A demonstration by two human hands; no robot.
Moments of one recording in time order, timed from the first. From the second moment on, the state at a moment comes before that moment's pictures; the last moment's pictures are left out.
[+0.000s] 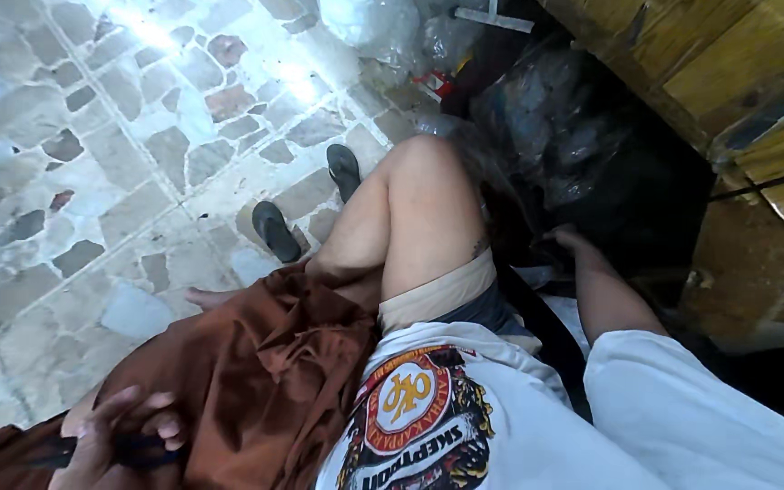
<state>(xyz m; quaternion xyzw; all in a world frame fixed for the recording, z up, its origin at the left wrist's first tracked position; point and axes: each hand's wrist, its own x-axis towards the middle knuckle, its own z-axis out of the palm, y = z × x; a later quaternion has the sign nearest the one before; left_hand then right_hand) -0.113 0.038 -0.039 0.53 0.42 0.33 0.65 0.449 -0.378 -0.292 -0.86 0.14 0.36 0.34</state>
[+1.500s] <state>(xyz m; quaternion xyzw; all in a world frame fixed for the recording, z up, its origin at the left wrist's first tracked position) -0.074 -0.016 -0.023 0.70 0.40 0.33 0.49 0.263 -0.156 -0.003 -0.71 -0.51 0.07 0.48</state>
